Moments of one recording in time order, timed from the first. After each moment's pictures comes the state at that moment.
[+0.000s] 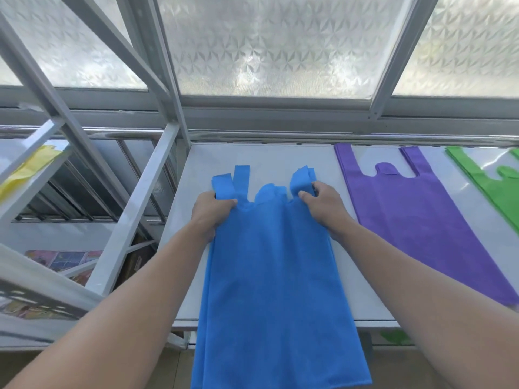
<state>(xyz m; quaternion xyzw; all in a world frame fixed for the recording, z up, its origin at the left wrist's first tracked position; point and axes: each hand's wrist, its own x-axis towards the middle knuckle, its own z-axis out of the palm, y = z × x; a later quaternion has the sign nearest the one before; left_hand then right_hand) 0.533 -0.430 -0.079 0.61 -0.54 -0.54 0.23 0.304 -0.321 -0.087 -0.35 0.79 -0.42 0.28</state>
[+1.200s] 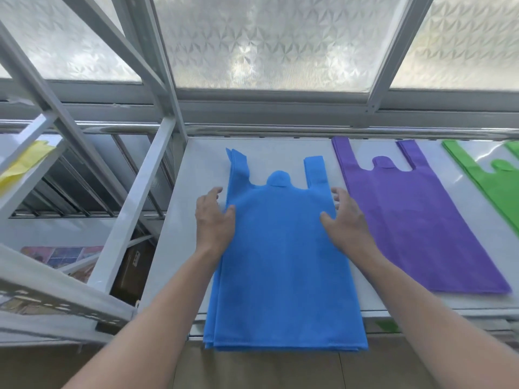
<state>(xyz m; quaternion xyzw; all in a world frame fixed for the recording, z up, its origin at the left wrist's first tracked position) 0.538 -0.396 -0.112 0.55 -0.66 -0.39 0.31 0.314 -0.249 -0.081 -0.37 0.84 -0.35 0.18</state>
